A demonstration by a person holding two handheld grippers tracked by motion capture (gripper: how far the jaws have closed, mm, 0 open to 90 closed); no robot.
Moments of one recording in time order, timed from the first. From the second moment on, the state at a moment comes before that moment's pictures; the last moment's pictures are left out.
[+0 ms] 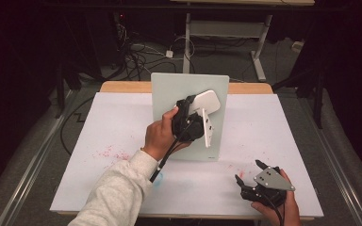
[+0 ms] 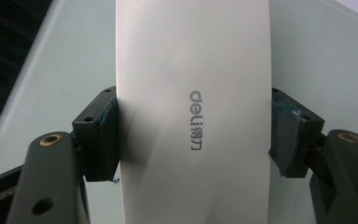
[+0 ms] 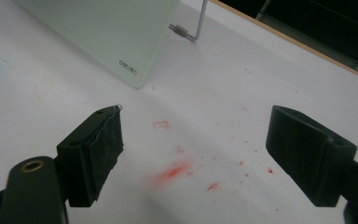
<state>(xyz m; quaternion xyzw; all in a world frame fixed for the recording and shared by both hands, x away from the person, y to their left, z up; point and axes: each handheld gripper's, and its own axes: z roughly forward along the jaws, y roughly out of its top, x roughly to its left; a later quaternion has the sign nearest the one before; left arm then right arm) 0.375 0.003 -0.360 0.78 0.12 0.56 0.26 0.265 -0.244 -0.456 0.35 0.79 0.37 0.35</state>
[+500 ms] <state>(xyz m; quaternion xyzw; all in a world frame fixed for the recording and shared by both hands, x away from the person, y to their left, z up) 0.370 0.029 -0.373 0.78 0.15 0.54 0.26 0.264 -0.245 -0.454 0.35 0.78 0.37 0.36</state>
